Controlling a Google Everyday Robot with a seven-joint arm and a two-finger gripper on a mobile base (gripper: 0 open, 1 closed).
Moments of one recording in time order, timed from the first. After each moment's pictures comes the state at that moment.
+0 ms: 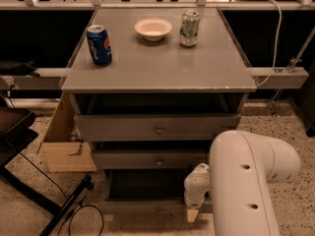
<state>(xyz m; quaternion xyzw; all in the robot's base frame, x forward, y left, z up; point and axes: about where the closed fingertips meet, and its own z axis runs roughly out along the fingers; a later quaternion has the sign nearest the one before) 0.506 -0.164 0.194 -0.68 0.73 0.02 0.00</state>
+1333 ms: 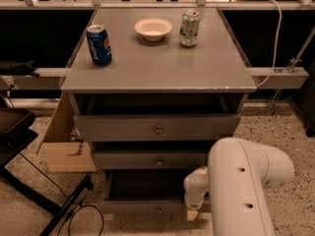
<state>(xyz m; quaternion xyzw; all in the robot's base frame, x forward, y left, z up) 0.492 -0.165 0.159 -0.68 0.73 0.05 -0.02</state>
